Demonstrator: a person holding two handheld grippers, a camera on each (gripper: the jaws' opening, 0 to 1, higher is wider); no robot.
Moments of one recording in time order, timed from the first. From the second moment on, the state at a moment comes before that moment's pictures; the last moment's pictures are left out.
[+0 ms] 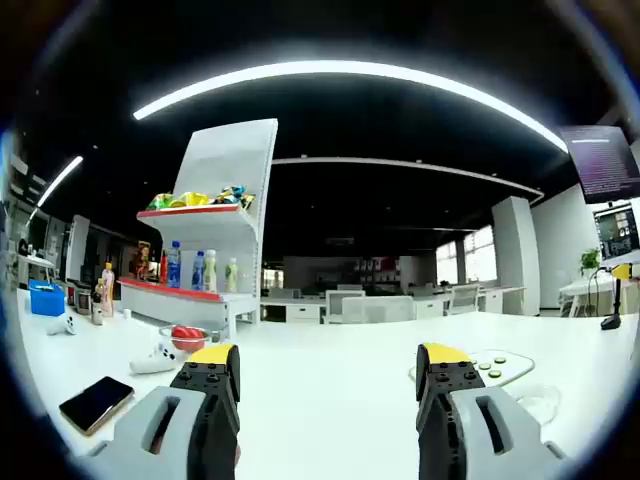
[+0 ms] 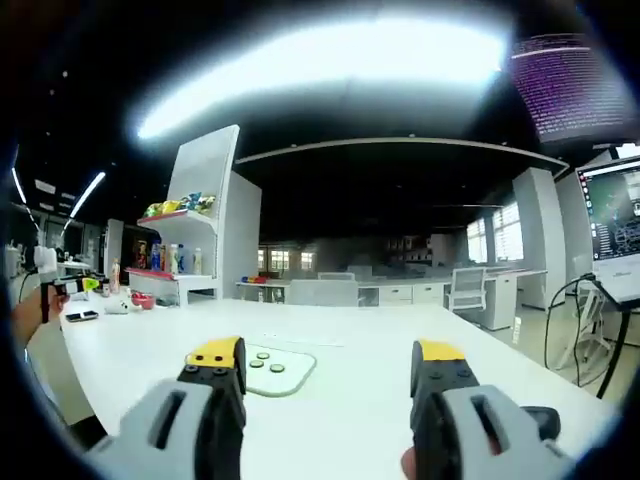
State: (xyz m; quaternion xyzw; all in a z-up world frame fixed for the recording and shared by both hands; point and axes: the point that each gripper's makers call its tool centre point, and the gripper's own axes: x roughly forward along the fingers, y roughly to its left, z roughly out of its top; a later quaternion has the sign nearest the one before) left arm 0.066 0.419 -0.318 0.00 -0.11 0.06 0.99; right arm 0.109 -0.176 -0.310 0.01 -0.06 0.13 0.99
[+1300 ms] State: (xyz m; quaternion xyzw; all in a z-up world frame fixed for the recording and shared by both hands) left arm 0.065 0.413 -0.318 -0.01 -0.11 0.04 0.99; right arm 0.105 -0.190 -0.308 0.02 -0.07 0.12 0.99
